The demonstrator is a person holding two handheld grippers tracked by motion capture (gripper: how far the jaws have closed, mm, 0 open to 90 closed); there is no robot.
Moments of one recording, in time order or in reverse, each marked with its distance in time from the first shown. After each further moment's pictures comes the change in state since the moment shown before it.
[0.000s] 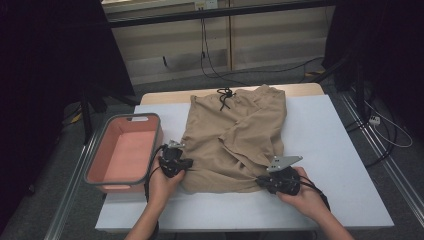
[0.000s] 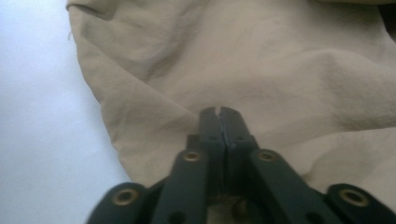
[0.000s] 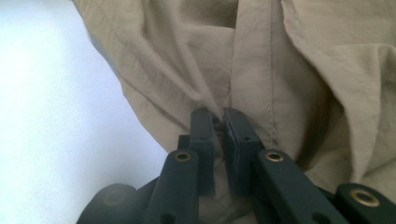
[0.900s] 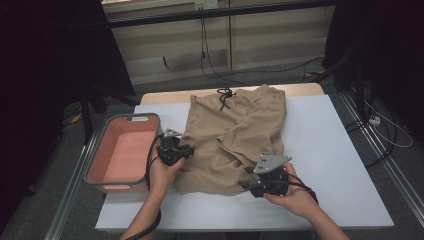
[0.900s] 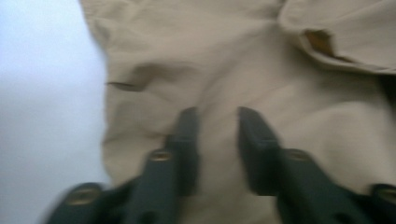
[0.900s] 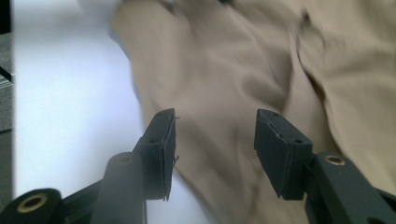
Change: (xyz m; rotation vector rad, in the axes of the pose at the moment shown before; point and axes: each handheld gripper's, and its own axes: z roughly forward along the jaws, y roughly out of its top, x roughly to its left) left arm 0.016 0.022 0.000 -0.116 -0.026 -0.049; right arm 0.033 0.041 -0.002 -0.130 0.035 -0.161
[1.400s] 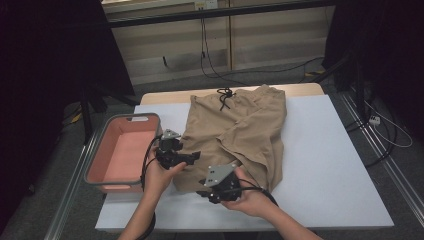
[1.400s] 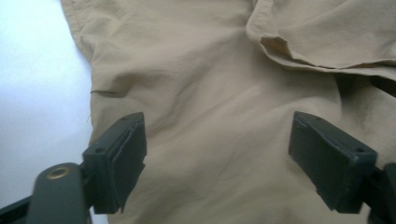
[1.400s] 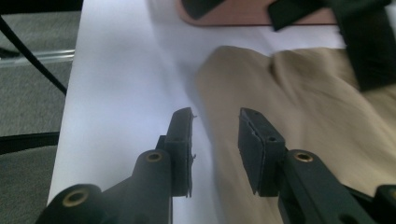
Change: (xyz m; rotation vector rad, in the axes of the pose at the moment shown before) left arm -0.010 0.002 -0.017 -0.017 -0.027 0.065; right arm 0.056 0.051 0.085 -0.005 0.172 -0.215
